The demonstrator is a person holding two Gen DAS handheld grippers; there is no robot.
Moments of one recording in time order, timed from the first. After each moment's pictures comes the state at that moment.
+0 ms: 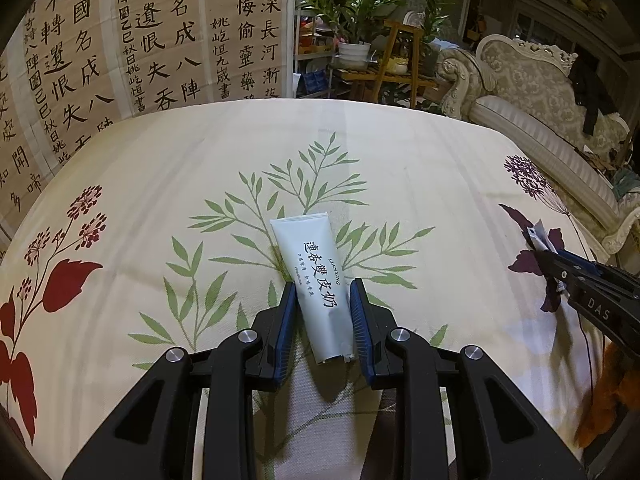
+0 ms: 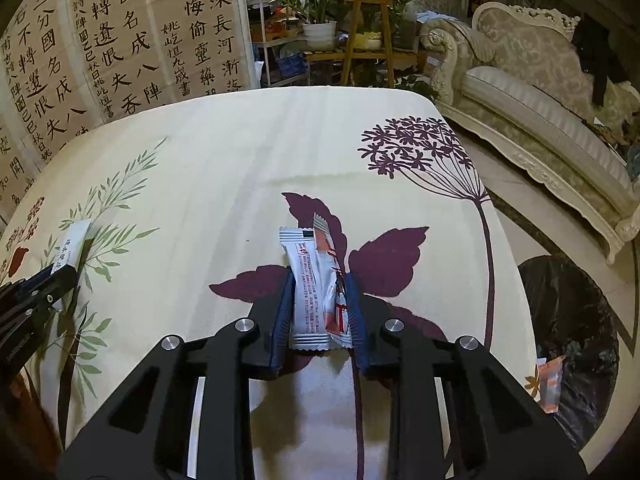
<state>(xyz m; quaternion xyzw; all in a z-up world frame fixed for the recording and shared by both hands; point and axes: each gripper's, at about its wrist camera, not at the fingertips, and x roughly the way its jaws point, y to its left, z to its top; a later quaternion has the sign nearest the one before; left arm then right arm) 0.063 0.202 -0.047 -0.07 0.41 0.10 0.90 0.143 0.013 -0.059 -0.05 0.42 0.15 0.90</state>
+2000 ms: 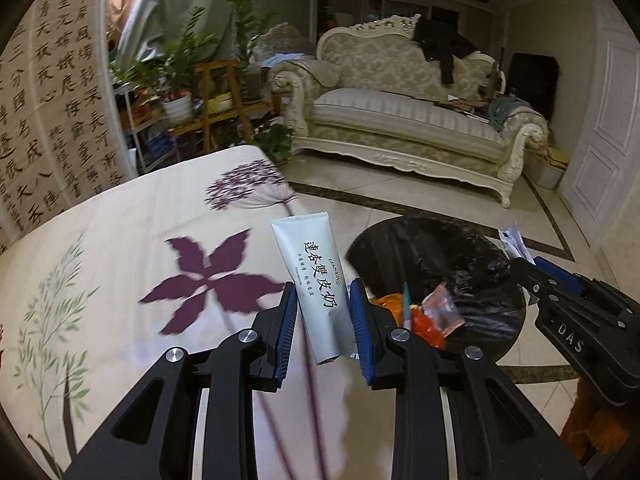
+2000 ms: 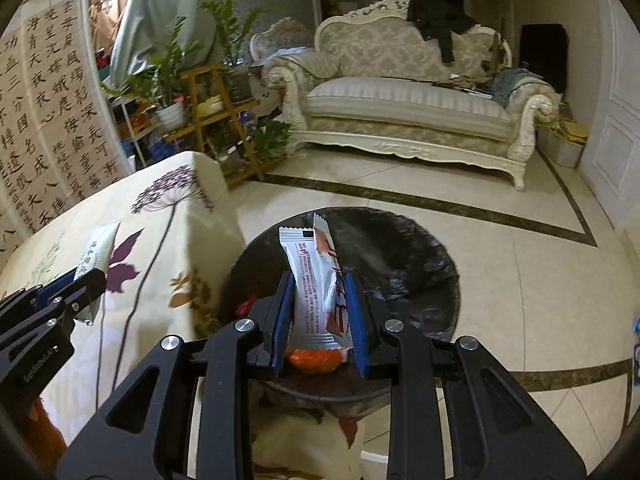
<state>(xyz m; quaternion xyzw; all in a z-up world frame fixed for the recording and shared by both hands) 0.055 -0.067 -0.009 0.03 0.36 -0.12 0.93 0.041 -0.230 -0.037 0.08 0.33 -0.06 0.94</state>
